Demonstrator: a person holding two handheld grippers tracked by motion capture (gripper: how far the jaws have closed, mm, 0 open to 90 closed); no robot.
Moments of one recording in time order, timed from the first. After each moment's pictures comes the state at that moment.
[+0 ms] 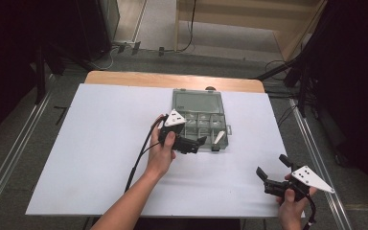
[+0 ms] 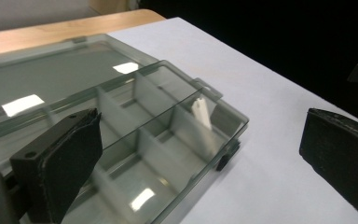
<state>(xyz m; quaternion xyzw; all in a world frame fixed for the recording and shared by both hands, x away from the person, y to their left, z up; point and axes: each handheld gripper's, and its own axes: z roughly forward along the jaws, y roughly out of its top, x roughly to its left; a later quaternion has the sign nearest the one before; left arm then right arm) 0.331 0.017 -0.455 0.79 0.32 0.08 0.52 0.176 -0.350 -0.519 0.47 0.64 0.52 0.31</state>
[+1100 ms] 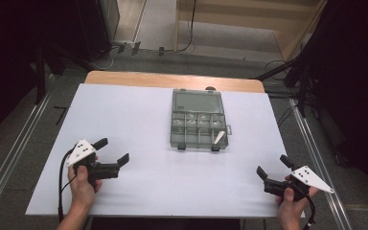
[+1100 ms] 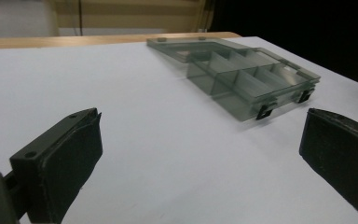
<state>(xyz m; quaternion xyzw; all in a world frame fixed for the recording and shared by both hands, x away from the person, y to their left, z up) 0.259 0.230 -0.479 0.72 0.39 0.19 0.55 0.176 -0.349 -0.519 0.49 0.63 0.51 0.31</state>
